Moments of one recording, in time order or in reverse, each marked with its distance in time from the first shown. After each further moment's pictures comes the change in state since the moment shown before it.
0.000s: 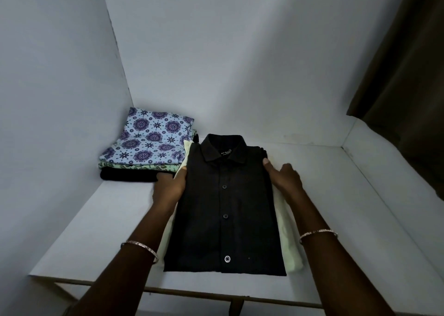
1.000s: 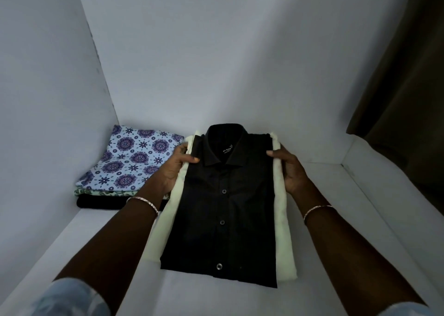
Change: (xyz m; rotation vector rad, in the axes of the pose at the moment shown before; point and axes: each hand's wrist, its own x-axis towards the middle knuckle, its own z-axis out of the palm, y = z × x) left_hand 0.087 0.091 0.036 -0.808 -0.715 -0.009; right_hand 0.084 -0.038 -0.030 1.165 -0.477 -0.258
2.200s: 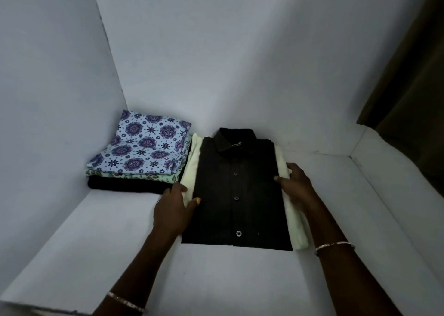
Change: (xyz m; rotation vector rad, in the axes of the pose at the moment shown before) left_hand -0.124 -0.079 -0.003 1.335 0.504 0.093; right_hand -0.055 0.031 -0.016 -1.051 0.330 0.082
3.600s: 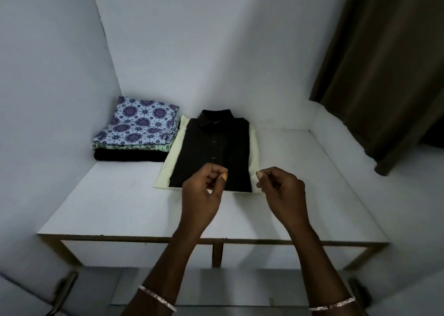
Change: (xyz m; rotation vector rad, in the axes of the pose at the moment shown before) left_hand -0.164 0.054 -0.007 -0.664 0.179 0.557; right_hand -0.243 0.015 -0.021 0.003 0.305 -0.472
